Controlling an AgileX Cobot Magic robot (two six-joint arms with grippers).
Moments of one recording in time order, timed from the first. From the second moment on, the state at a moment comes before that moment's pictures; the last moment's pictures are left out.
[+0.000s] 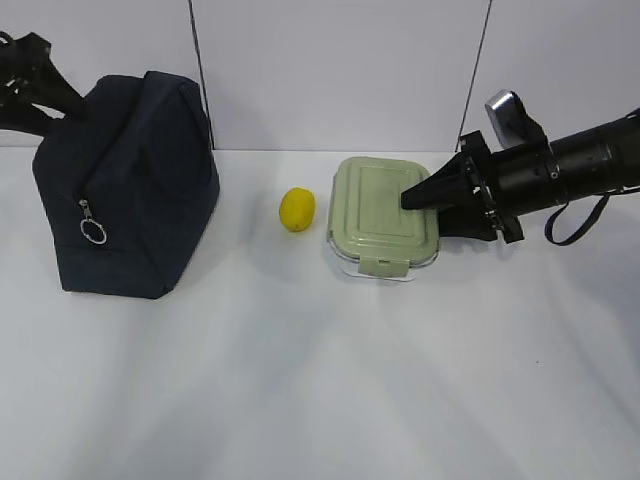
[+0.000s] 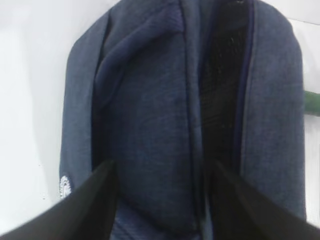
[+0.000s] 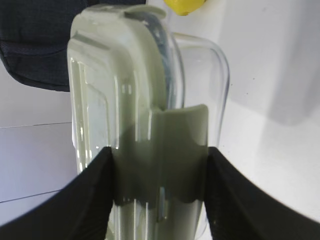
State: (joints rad) left arm 0.12 1.99 -1.66 -0.76 1.00 0.46; right arm -0.01 2.09 -1.34 1.29 1.14 -0.85
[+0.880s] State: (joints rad) left arm 0.09 2.02 -1.66 -0.77 1.00 0.46; right arm 0.00 2.09 -1.34 1.31 1.14 -0.85
